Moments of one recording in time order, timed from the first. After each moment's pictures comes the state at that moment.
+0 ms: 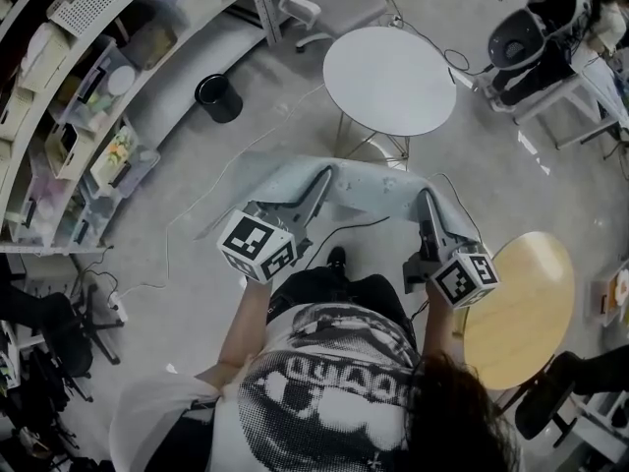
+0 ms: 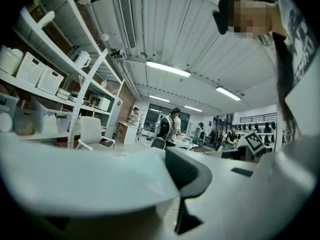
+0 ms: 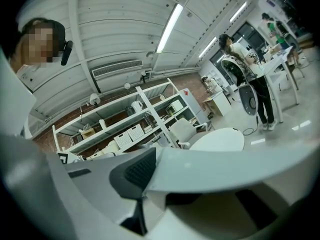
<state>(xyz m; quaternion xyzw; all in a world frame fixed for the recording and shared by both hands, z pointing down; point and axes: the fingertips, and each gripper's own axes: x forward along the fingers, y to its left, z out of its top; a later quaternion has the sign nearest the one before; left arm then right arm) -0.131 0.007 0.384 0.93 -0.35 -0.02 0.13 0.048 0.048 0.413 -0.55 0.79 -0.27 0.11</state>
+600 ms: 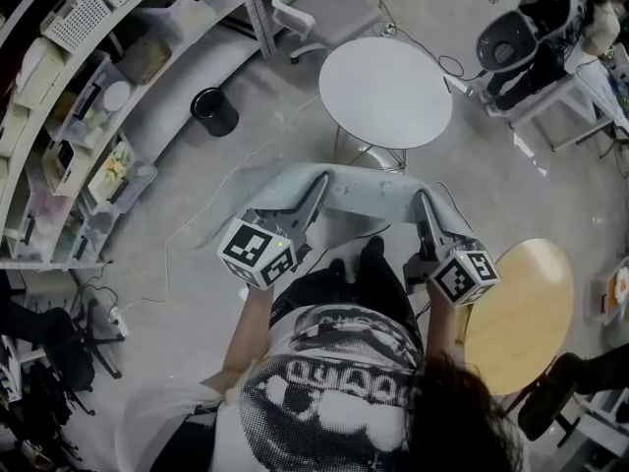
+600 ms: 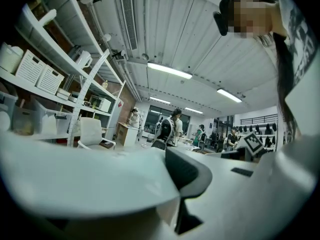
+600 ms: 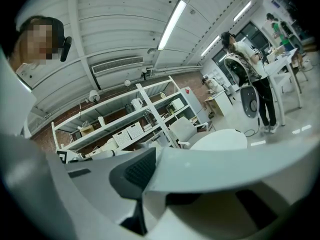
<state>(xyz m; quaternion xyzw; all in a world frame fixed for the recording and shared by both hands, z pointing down) -0.134 -0.020 0.382 0.93 -0.35 -0.03 0.13 0.046 0.018 0.412 -0.54 0.79 -0.26 0.10</state>
